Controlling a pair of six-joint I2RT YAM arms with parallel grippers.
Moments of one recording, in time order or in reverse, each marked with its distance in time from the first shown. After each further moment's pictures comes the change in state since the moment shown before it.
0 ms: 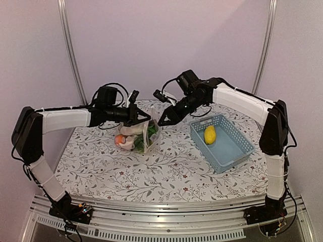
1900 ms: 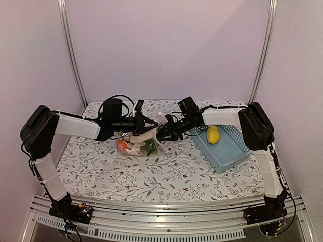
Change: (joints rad) left arm -0.068 0.108 -0.159 0.462 0.016 -0.248; right arm -0.073 0.267 -0.220 0.562 -0.255 0.966
